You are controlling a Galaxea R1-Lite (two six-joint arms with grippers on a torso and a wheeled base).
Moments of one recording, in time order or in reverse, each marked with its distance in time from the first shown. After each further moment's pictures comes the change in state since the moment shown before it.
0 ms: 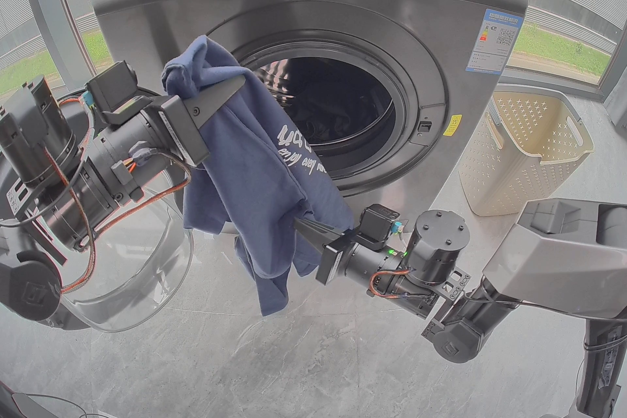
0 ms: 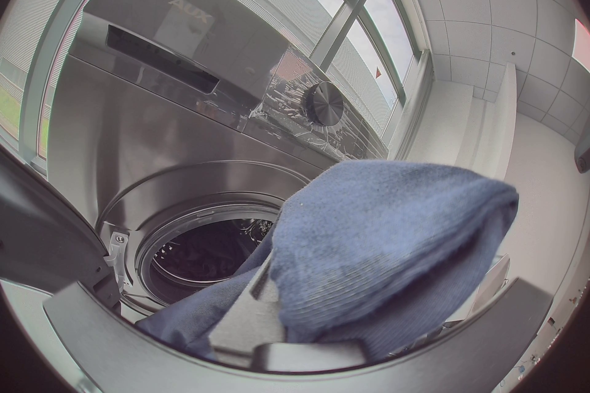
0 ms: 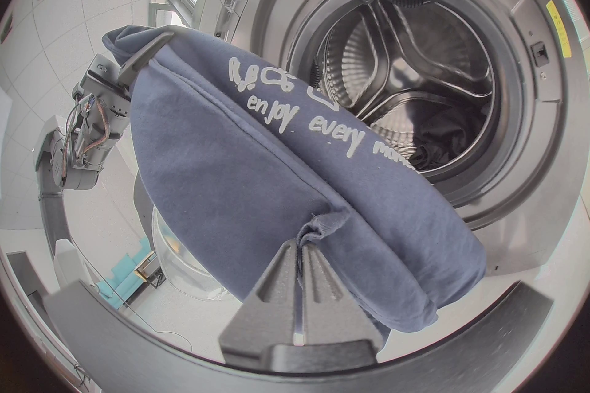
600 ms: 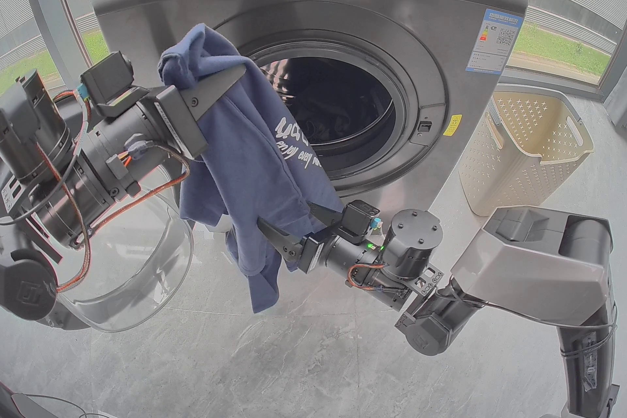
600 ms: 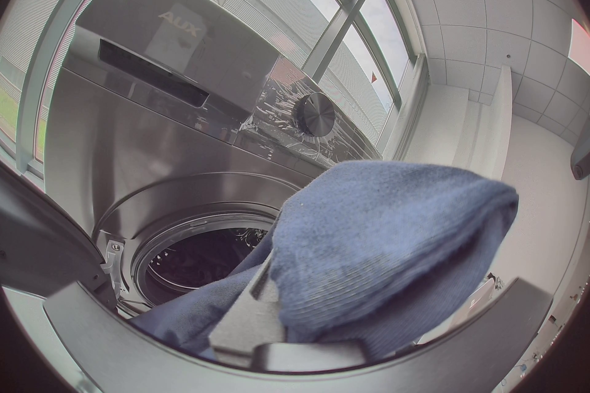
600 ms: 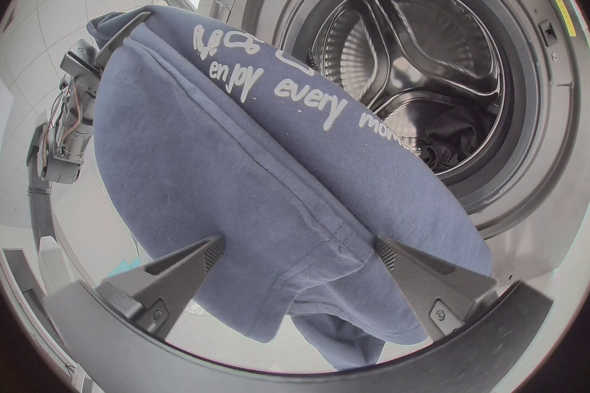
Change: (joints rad) left arm -0.016 -0.014 -0.014 0.000 0.002 0.001; right arm -0.007 0.114 -0.164 -0.004 -0.012 0.005
